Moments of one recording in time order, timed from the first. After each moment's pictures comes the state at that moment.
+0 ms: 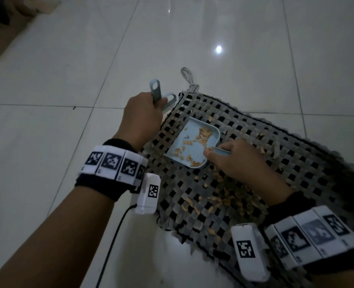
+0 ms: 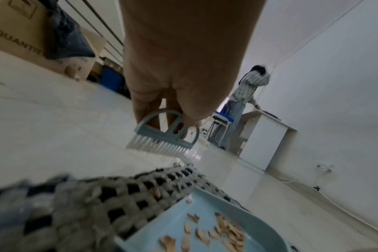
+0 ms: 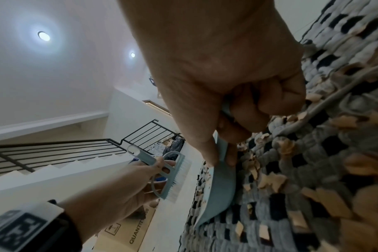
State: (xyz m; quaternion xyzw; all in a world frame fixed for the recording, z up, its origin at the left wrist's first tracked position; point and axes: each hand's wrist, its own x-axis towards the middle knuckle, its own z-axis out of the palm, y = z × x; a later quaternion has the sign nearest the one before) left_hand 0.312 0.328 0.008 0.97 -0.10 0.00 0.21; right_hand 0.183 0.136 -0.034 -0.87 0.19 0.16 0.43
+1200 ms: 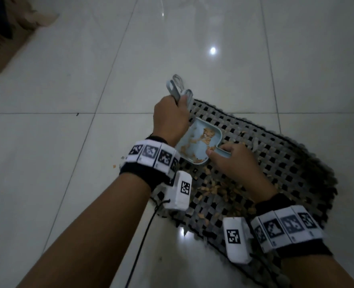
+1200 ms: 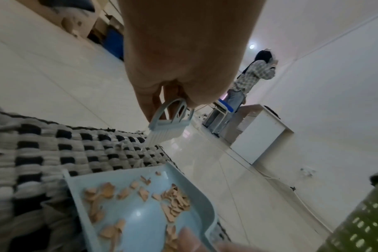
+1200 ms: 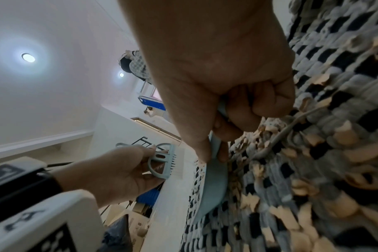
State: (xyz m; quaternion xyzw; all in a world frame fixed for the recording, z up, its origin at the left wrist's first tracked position) left_hand 0.278 0.252 0.020 0.93 -0.06 0.00 0.35; right_hand 0.149 0.116 -0.038 -0.84 0.21 0.07 0.49
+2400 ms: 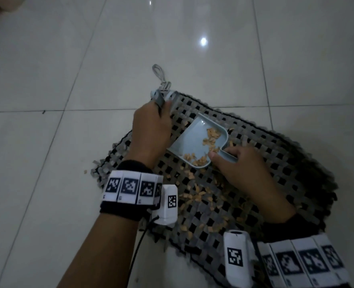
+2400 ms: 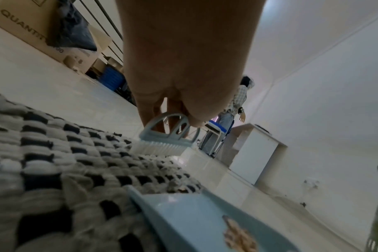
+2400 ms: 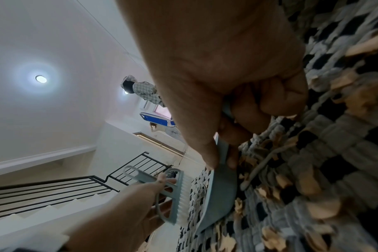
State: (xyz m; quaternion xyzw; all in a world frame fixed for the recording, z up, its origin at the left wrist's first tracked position) left_hand 0.262 0.248 -0.011 0.94 -0.12 0.01 0.32; right_hand 0.134 0.083 -0.054 -0.82 0.27 0.07 0.49
